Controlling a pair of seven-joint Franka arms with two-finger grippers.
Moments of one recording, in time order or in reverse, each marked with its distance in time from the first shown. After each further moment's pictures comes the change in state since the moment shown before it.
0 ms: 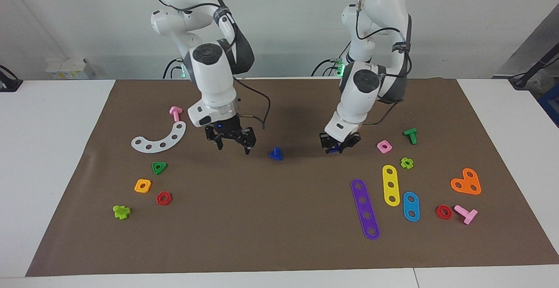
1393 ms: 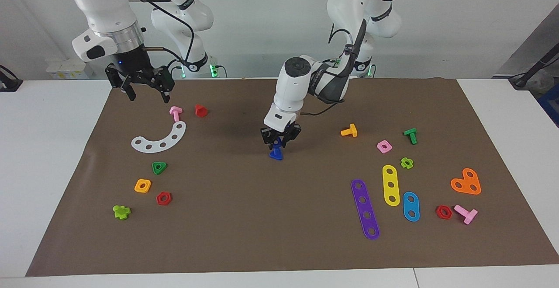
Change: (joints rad) left arm -0.217 0.159 0.003 0.216 -0.001 0.062 -0.377; right arm -0.232 -0.193 0.001 0.235 0.000 -0.545 -0.428
